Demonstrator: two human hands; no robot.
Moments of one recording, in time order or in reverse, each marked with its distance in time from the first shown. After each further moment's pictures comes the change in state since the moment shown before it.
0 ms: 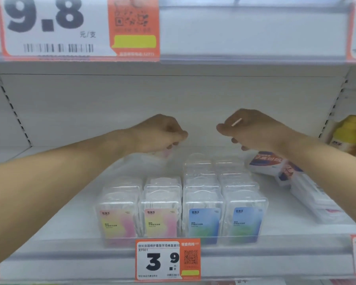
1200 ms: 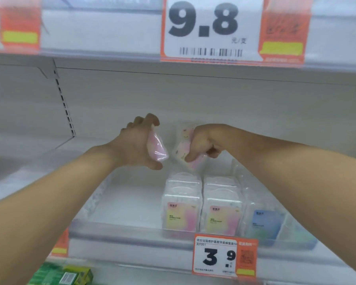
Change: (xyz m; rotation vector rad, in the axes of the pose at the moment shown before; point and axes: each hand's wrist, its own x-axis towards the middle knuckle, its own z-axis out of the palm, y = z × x) left_hand -0.064 -0.124 -0.050 0.349 0.287 -0.040; right_hand 0.082 -0.127 0.129 -0.282 -0.487 0.065
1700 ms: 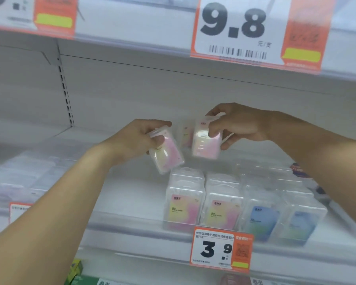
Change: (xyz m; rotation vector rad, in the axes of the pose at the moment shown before) left_hand -0.021 0.002 -0.004 -0.785 -0.087 -0.058; right_hand -0.071 0.028 -0.037 0.465 0.173 -0.228
